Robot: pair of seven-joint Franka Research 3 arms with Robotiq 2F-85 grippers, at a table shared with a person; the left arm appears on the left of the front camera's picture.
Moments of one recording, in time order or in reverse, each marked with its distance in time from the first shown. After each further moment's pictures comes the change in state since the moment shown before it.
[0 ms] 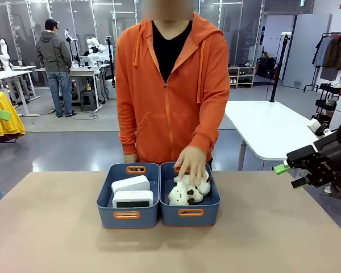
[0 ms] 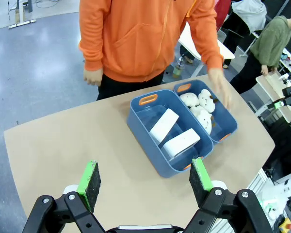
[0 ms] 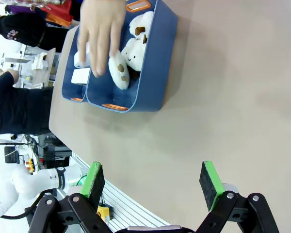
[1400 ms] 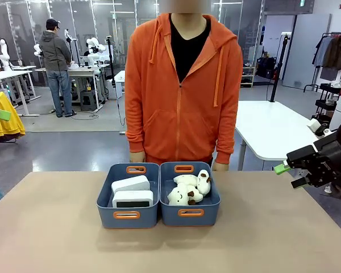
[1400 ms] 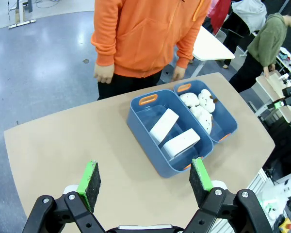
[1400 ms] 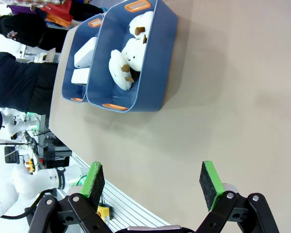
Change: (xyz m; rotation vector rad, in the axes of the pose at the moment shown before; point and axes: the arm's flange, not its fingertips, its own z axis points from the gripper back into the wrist) left arm 0.000 0.000 0.000 0.000 0.000 0.000; right arm 0.000 0.000 0.000 0.000 0.000 0.000
